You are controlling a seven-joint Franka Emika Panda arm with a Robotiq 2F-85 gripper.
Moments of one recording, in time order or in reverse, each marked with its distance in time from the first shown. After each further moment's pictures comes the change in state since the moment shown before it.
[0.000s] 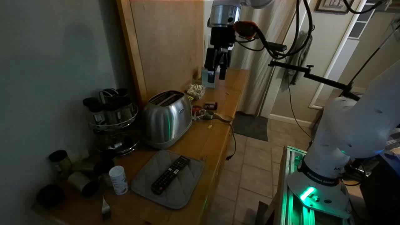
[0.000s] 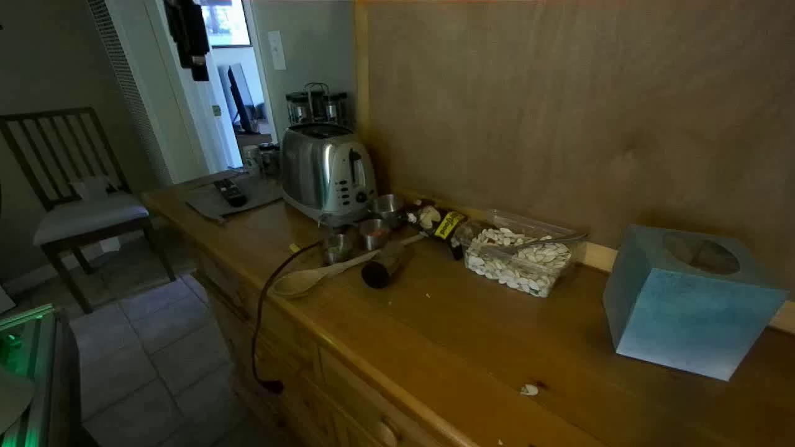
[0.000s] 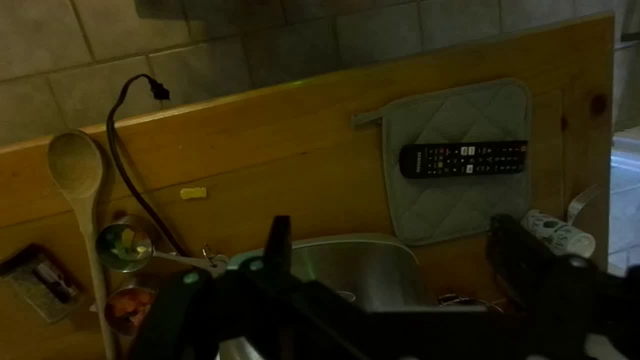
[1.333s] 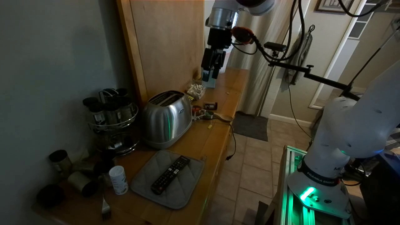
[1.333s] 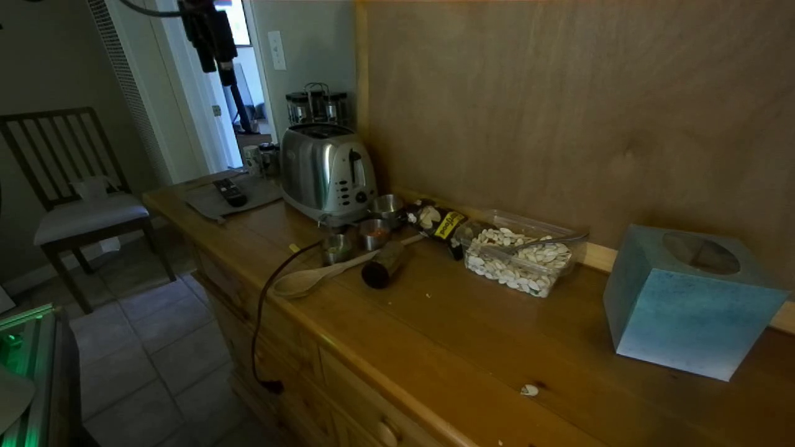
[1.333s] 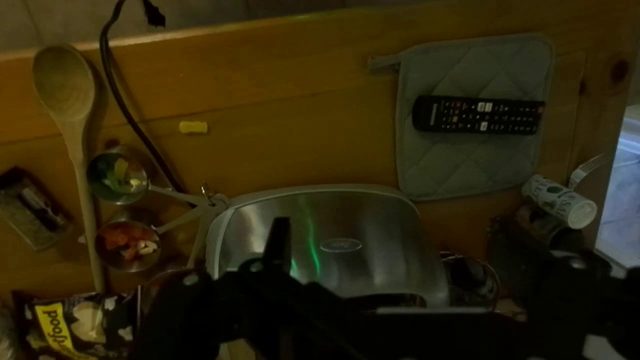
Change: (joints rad) arm -0.009 0.000 -0.031 -0.051 0.000 0.169 -0.139
